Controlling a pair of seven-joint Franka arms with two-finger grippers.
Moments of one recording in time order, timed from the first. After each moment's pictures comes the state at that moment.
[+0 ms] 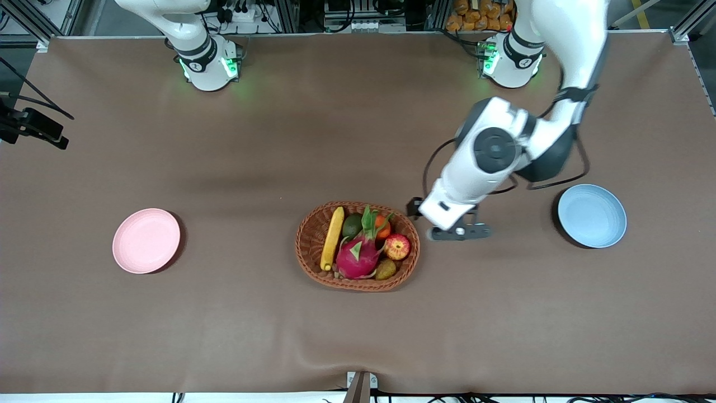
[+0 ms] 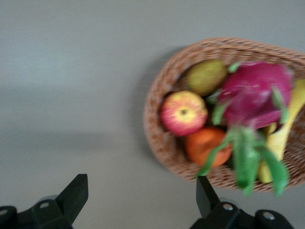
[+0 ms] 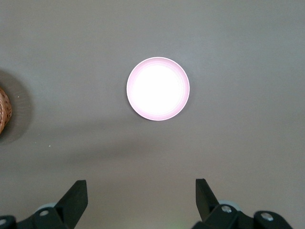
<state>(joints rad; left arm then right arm) -0.41 0.50 -0.17 -1.56 -0.02 2.12 -0.60 -0.03 -0.04 -0.05 -1.59 -0.04 1.53 0.04</state>
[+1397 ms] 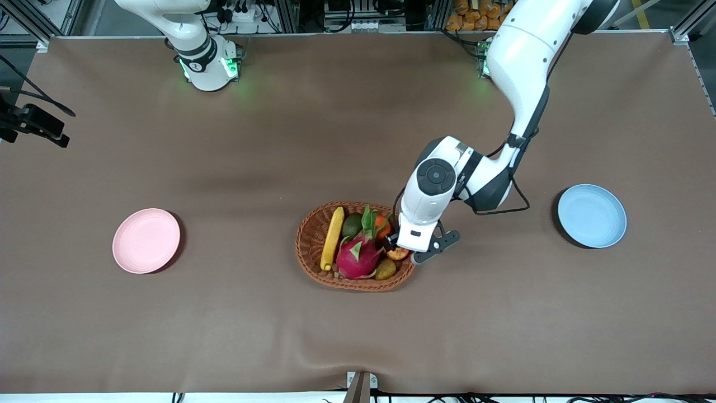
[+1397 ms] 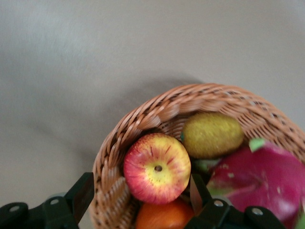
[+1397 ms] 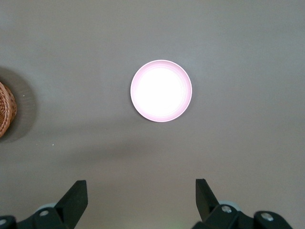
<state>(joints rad) -0.49 0.73 -0.13 -1.46 0.10 2.30 -1.27 -0.02 -0.04 -0.04 -1.56 -0.05 1.51 0.04</state>
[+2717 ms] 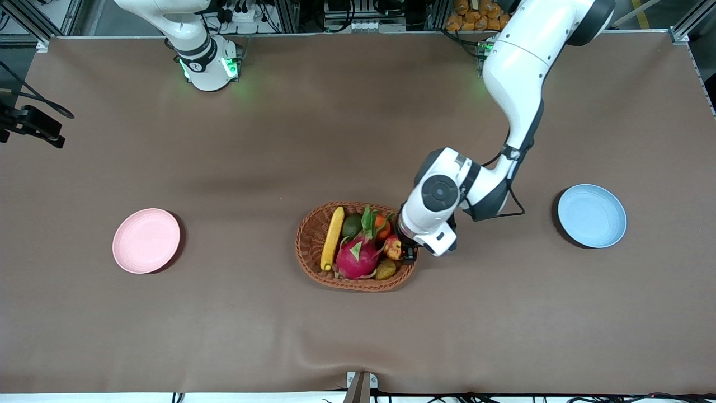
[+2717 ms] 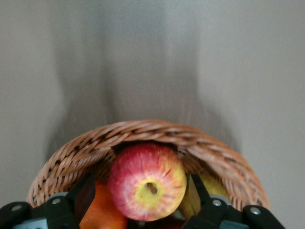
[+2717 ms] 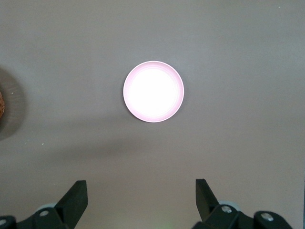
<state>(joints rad) -0.47 0.78 -0.12 -1.41 -0.03 2.28 -2.13 0.01 0.00 -0.03 -1.50 -0.09 1.47 0.04</state>
